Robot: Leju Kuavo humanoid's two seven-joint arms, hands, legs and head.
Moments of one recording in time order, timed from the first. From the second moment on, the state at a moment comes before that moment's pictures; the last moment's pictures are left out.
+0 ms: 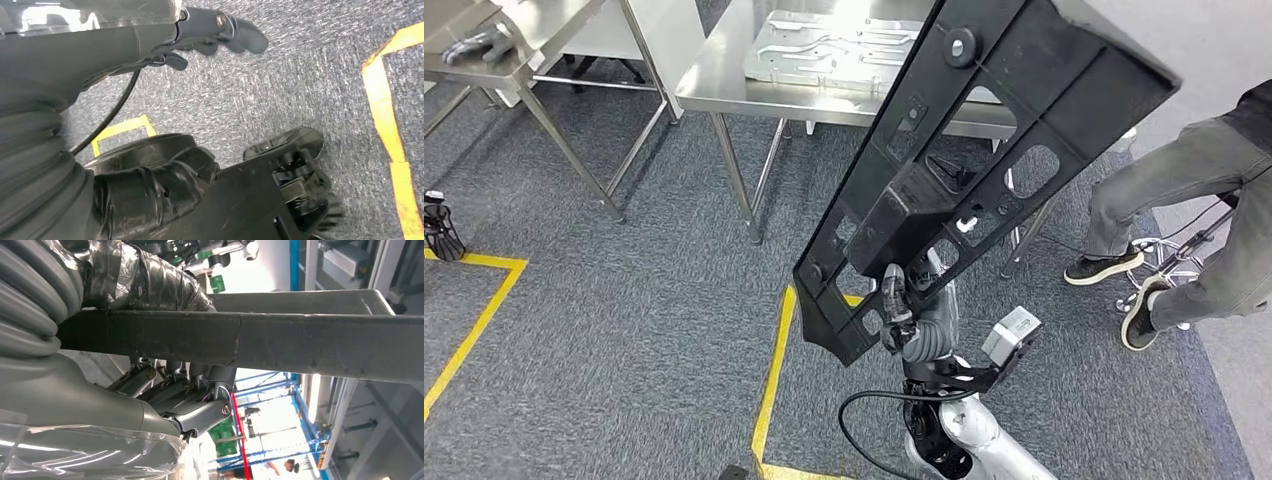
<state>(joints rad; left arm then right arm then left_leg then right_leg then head) -0.16 -0.07 -1.27 -0.21 0.67 0.40 0.07 -0.22 -0.04 0.71 -1.71 -0.40 -0.31 -0.60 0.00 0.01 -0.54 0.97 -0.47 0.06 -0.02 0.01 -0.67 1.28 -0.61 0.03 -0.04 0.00</state>
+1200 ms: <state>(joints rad) -0.16 -0.07 -1.28 -0.21 0.67 0.40 0.08 -0.22 -0.03 0.70 -1.70 -0.43 -0.31 -0.60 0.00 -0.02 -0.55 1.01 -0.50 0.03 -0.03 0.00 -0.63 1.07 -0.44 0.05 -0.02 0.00</state>
